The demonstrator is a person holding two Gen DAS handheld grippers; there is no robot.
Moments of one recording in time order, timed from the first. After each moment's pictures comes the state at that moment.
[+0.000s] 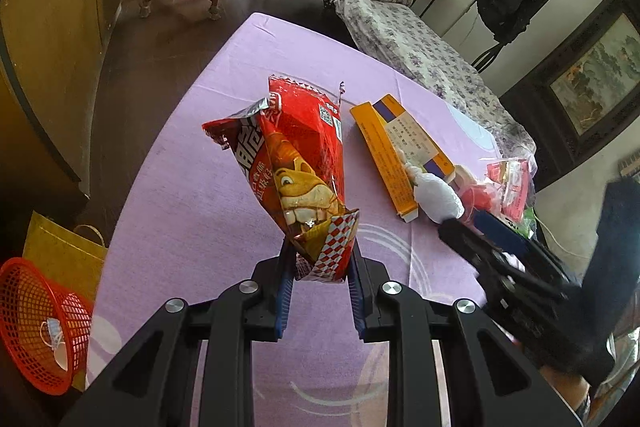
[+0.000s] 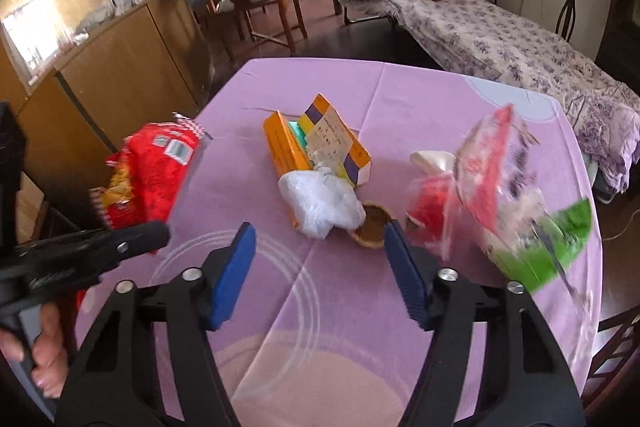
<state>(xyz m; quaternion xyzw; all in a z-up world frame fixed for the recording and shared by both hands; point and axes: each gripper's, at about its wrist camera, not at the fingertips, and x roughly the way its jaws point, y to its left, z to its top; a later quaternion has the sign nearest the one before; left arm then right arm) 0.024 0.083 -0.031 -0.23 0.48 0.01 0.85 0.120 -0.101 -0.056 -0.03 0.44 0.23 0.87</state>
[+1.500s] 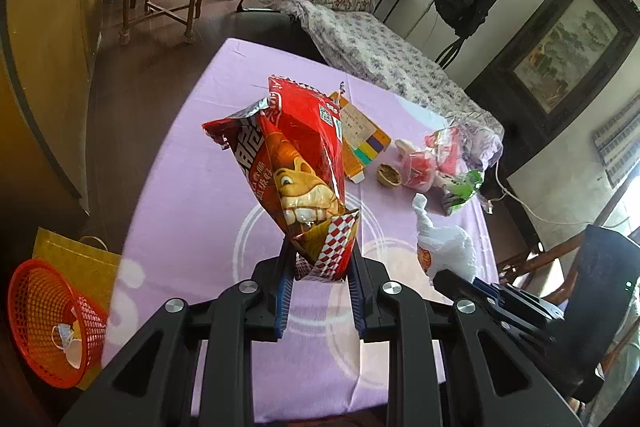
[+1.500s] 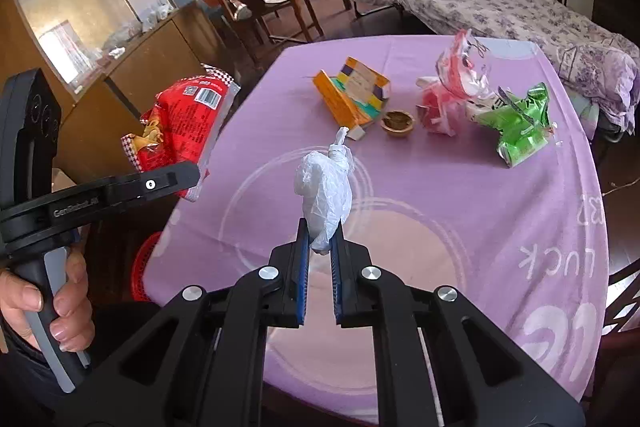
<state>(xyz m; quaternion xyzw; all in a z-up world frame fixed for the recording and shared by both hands) -0.046 0.067 0.015 -0.20 0.45 -0.03 0.87 0.000 -0.144 -0.027 0.05 0.45 0.27 0.85</state>
